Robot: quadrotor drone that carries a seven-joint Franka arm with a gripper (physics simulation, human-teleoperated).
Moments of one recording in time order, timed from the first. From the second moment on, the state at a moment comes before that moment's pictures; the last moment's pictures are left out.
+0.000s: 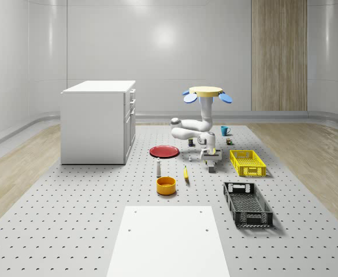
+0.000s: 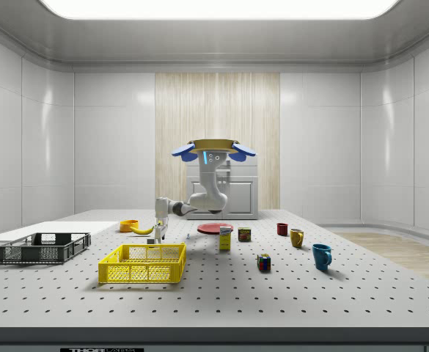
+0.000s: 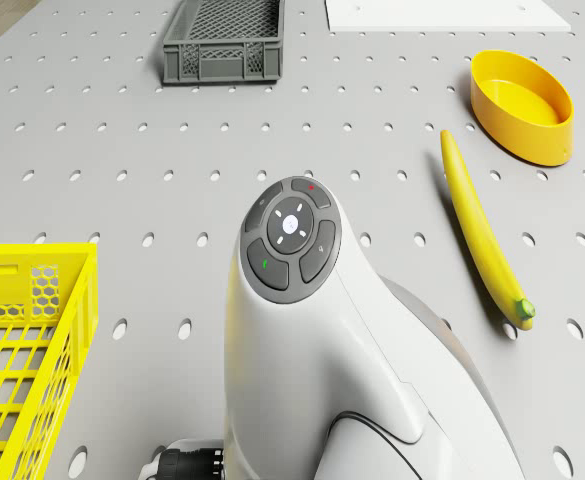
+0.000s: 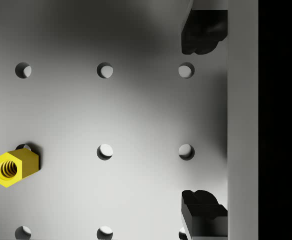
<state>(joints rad) -1.17 -1.51 1.37 -2.87 -1.78 1.57 1.69</state>
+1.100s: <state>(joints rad) -1.17 -1.53 1.37 -2.87 -1.77 1.59 1.69</state>
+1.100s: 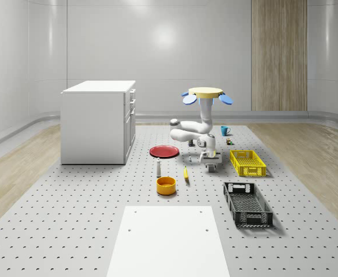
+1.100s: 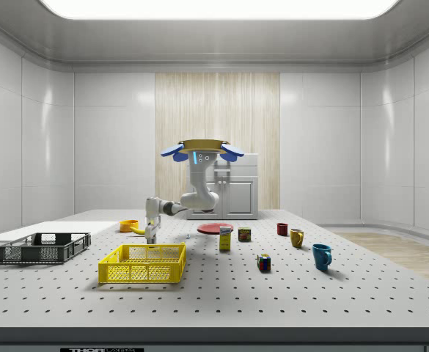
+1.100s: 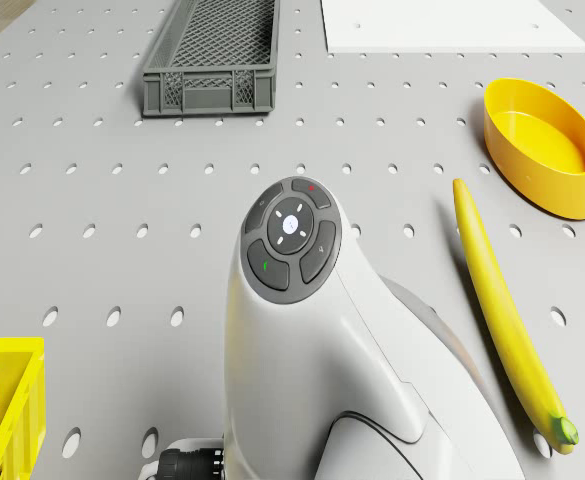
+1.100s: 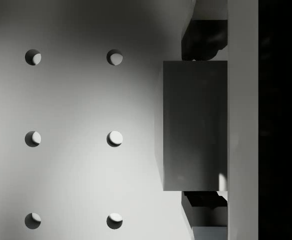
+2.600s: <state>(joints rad) -1.17 -1.56 1.53 -2.88 -1.61 1.57 1.70</state>
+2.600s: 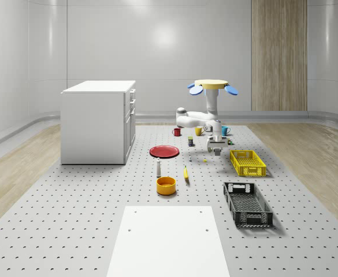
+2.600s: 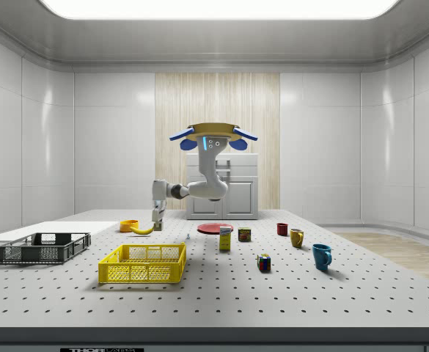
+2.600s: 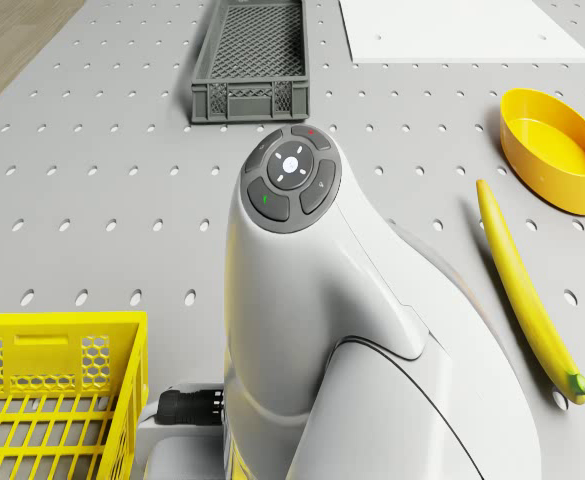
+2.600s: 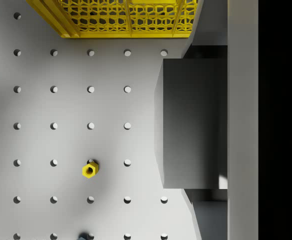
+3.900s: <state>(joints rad) -1.17 -1.59 1.54 -2.88 -1.59 1.60 1.70</state>
